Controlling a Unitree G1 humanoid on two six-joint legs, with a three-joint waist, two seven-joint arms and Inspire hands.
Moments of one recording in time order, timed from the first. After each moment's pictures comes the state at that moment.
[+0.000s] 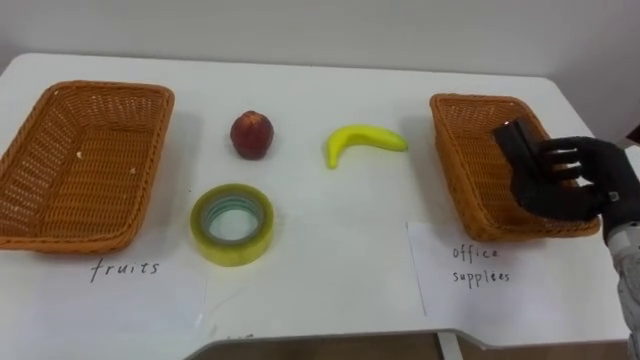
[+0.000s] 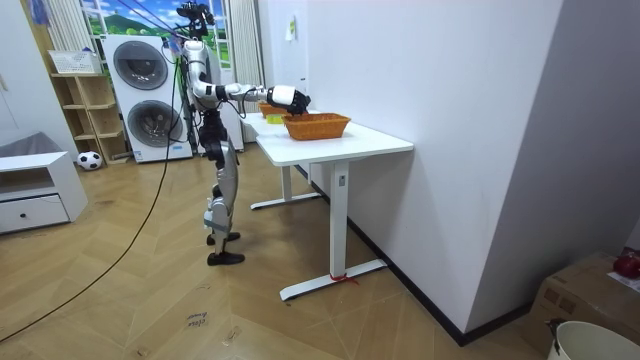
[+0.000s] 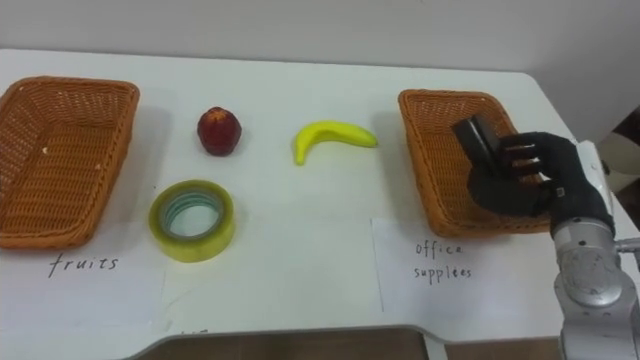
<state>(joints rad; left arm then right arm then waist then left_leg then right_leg) 0.24 0.20 0.19 1.06 -0.12 0.04 0.06 0.03 -0.37 -0.26 0.07 -0.25 0.16 0.05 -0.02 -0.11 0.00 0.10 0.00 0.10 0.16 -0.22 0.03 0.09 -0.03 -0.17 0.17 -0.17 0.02</state>
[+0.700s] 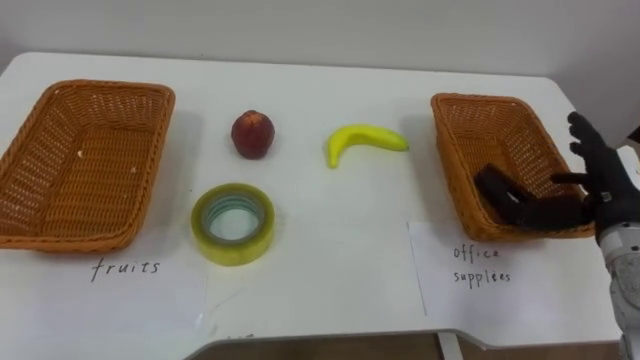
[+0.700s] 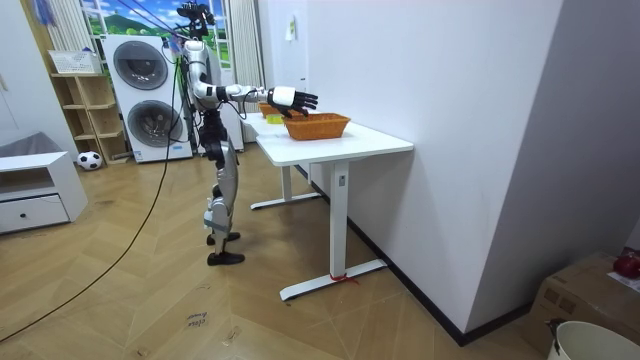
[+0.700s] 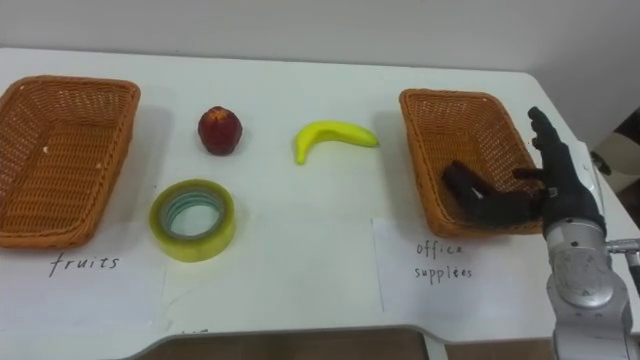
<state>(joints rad) 0.24 0.20 0.19 1.06 -0.12 0.04 0.06 0.03 -0.36 -0.26 0.07 -0.24 0.14 0.04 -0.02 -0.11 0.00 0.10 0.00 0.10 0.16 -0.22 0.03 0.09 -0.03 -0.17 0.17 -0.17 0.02</state>
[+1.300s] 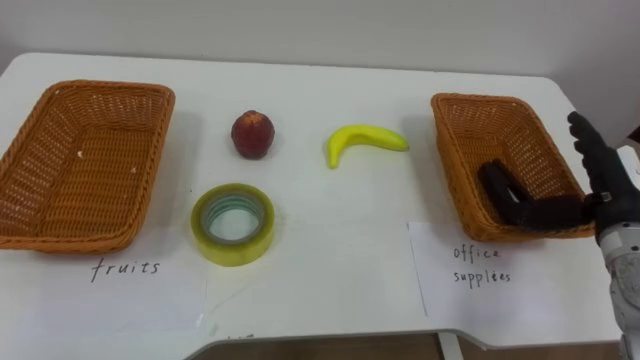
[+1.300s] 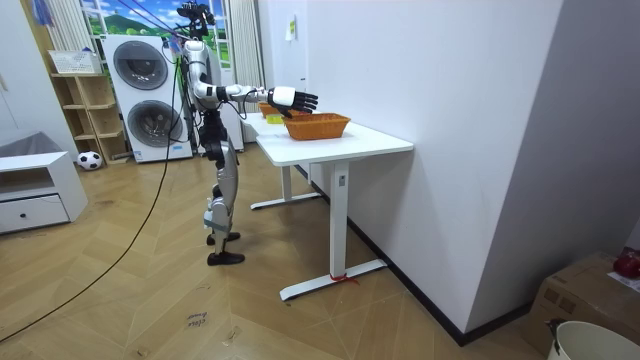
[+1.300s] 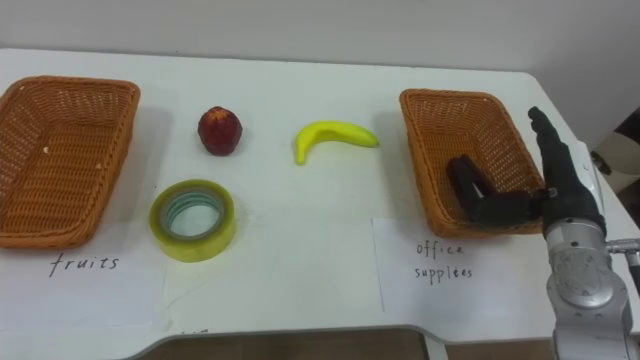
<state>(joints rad) 0.24 0.20 0.19 1.06 -0.12 0.04 0.06 0.03 -0.36 -0.26 0.07 -0.24 0.14 0.04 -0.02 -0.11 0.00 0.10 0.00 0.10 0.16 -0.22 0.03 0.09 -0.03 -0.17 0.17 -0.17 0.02</state>
